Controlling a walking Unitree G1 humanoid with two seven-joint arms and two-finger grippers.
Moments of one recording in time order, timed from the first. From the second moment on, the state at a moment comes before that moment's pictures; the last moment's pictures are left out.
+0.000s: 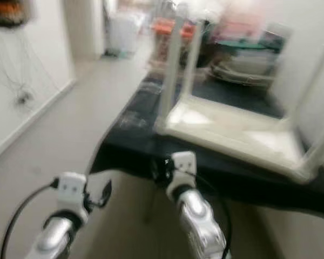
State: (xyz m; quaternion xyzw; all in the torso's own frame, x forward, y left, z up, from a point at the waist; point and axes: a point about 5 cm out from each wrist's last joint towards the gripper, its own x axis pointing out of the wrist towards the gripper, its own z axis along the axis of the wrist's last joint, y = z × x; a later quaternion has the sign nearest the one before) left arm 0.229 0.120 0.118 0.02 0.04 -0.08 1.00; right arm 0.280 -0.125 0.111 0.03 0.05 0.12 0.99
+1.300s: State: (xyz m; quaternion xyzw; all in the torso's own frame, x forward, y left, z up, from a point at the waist) left arm 0.242 0.165 0.147 0.07 -0.02 0.05 1.00; right arm 0.302 -0.149 0.136 0.02 -0.02 0.05 1.00
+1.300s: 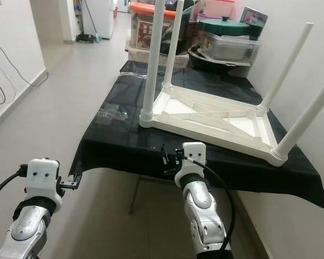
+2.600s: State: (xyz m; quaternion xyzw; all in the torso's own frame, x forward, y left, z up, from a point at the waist) left arm 0.245 0.154 0.149 0.08 -0.03 0.02 1.00; right arm 0.301 -0.152 0.126 0.01 0.00 0.05 1.00
